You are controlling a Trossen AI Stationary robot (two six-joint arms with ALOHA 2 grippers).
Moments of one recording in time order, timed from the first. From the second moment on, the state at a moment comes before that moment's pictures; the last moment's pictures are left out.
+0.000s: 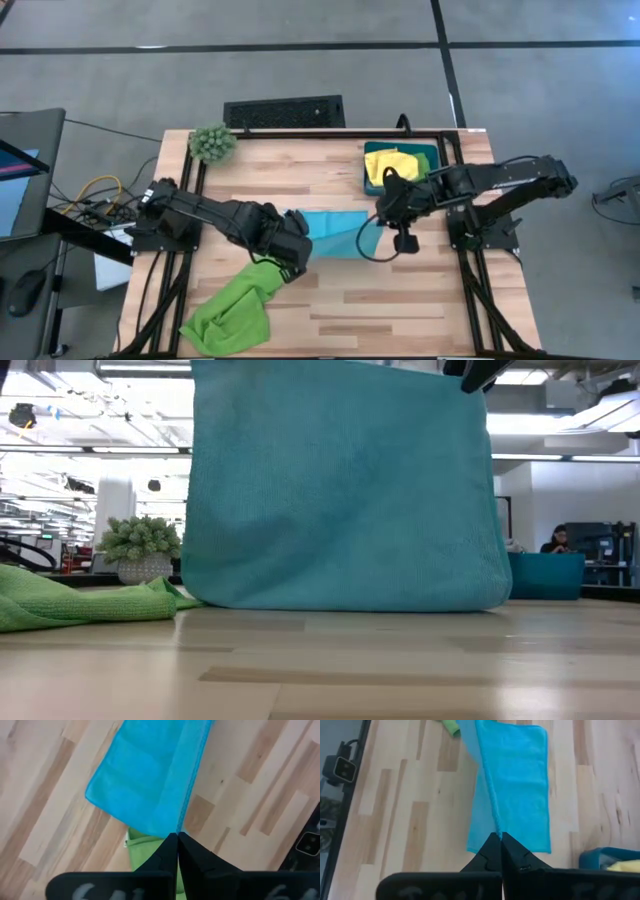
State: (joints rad) left arm -0.36 1.84 2.01 -1.49 -0.23 -0.86; right arm 0.17 1.28 1.28 -1.00 -0.01 0.05
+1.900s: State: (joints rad) left arm -0.22 1.96 1.96 -1.57 -0.25 -0.62; right arm 0.17 1.61 1.28 -1.01 0.21 0.25
